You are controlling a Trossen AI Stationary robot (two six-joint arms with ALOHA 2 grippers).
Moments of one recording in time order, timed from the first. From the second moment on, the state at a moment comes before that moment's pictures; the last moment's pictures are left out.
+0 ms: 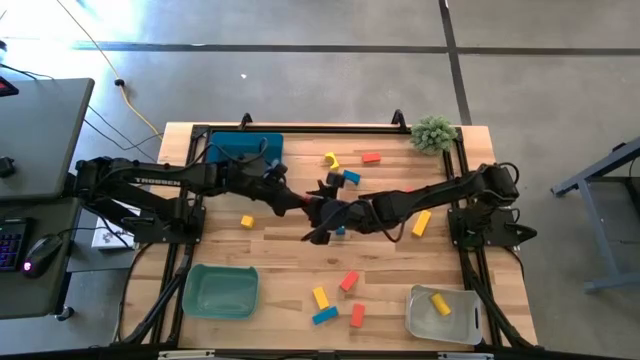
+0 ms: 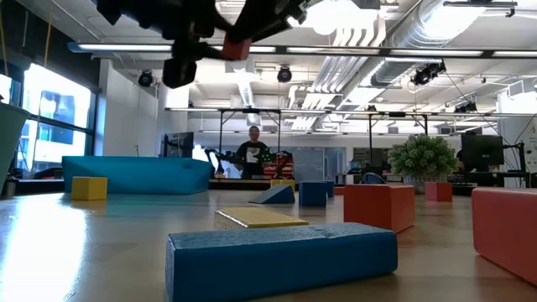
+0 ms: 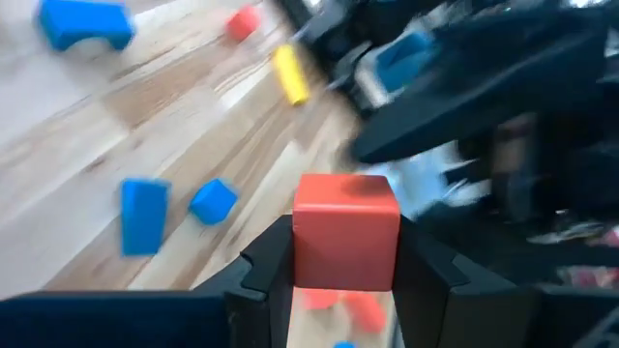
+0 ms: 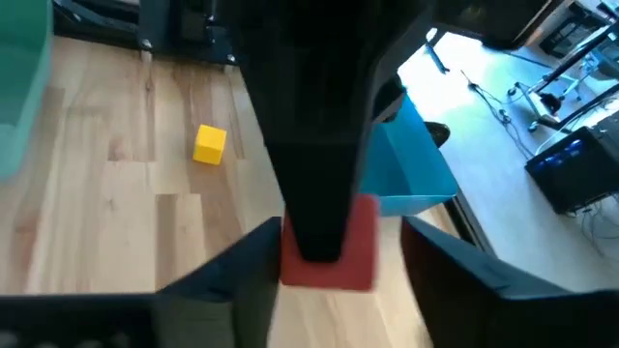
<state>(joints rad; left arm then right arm) 0.22 1.21 0.80 -0.08 0.19 -0.85 0.20 1.79 1.49 -0.31 0.60 -0.06</state>
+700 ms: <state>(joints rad) -0.22 1.04 0.80 -0.62 -0.08 -0.98 0.21 1.79 1.49 -0.50 0.50 0.24</state>
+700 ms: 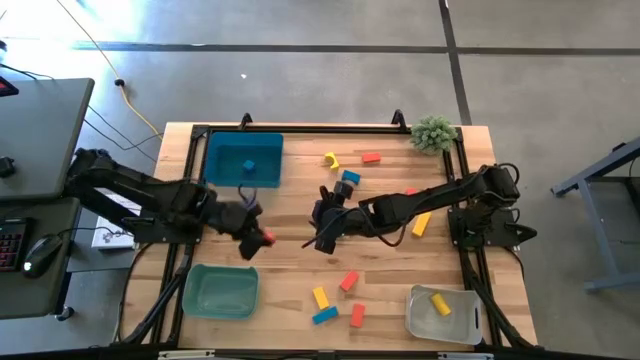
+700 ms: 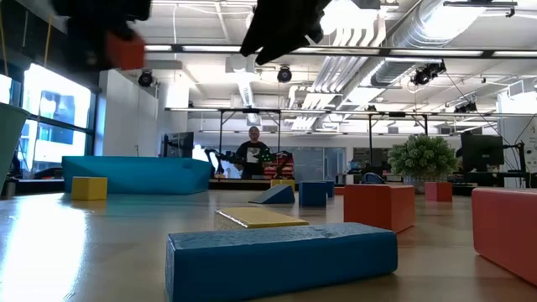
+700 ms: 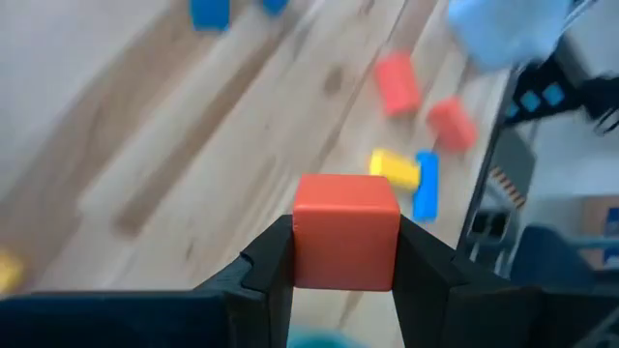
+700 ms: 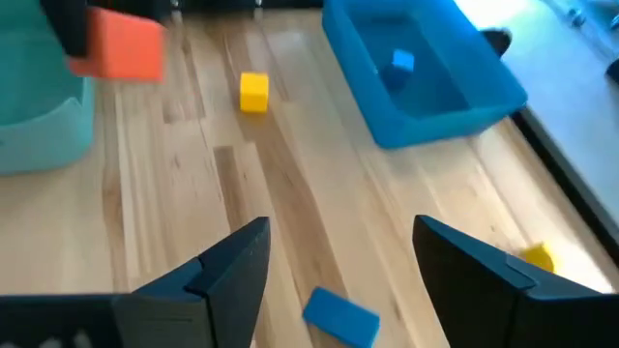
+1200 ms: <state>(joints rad) -0.60 1.06 0.80 -0.87 -0.11 -1.37 0.14 1.79 1.49 -0.54 0.49 0.29</state>
